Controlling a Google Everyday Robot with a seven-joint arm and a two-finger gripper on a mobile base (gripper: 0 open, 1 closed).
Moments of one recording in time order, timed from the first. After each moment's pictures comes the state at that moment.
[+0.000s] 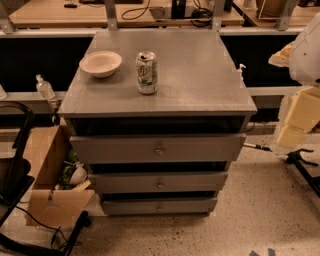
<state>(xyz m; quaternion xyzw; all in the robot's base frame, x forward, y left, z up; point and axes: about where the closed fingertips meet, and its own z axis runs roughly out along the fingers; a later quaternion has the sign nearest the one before) 0.438 -0.215 0.983 -0.60 0.78 -0.04 0.17</state>
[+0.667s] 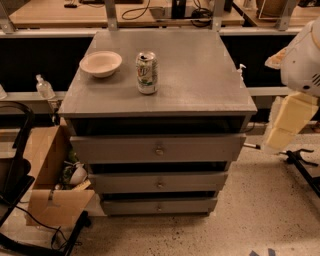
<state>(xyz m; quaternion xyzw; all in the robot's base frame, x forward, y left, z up) 0.450 -0.213 0.971 -0.59 0.78 -0.05 0.18</state>
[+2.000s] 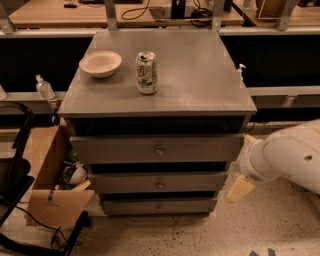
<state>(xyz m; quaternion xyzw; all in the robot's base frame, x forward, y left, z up) 0.496 -0.242 0.711 -0.52 0.82 -0.10 0.22</state>
